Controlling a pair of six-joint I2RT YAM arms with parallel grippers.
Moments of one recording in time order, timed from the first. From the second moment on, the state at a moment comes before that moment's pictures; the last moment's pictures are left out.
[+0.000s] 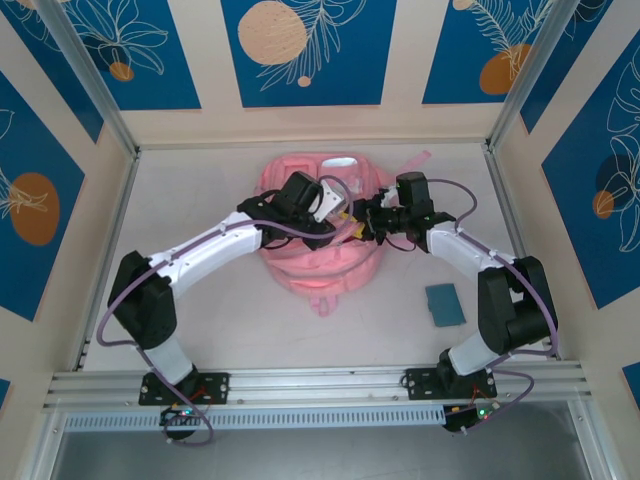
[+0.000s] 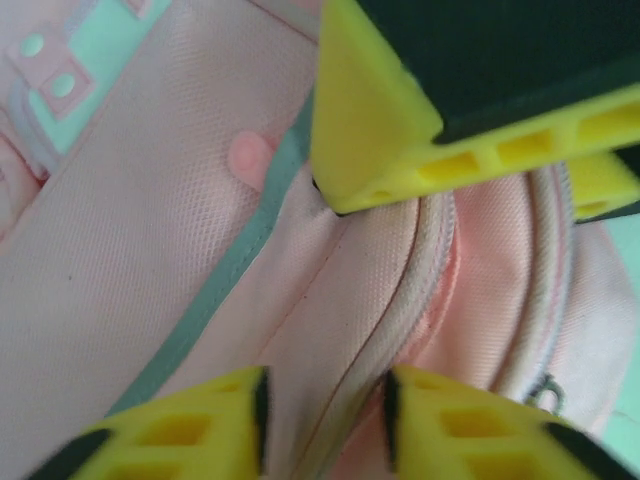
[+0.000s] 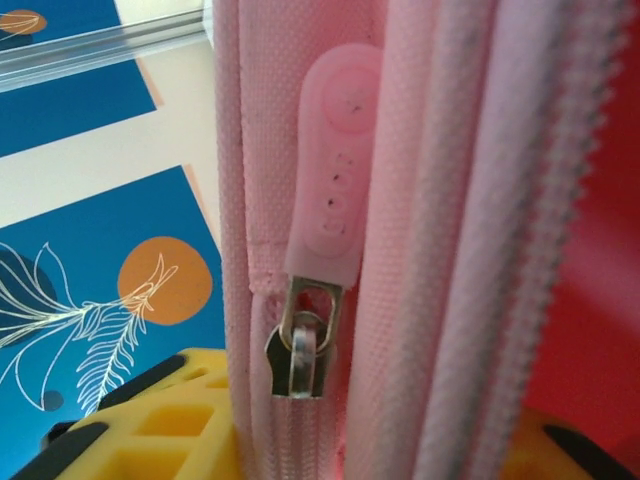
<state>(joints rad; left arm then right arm) -0.77 1.67 1.43 -0.61 0.06 0.02 0.31 1.53 0.96 -0.09 -0.79 1.28</state>
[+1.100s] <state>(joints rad) -0.83 1.48 1.05 -0.38 0.17 -0.62 0.41 1.54 1.05 -0.25 -0.71 1.30</state>
